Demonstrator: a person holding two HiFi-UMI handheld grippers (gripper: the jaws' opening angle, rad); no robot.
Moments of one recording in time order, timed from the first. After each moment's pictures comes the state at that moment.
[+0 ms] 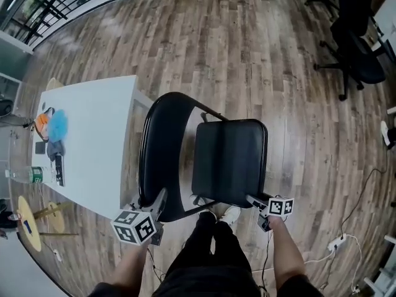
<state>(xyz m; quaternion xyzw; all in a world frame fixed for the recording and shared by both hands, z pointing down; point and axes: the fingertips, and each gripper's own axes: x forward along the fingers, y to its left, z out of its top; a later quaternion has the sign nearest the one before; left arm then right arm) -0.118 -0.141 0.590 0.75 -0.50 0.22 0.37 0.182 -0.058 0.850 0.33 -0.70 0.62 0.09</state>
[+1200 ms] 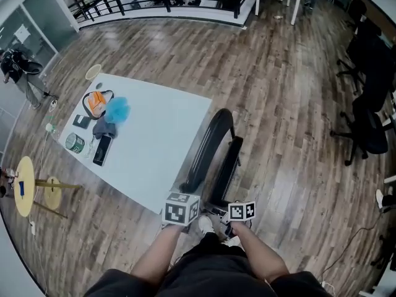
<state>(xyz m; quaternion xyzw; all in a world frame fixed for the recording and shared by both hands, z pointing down) -0.210 -0.142 0.482 0.73 -0.56 0.22 0.33 -0.173 -0.075 0.651 0.13 -0.80 0.57 0.12</state>
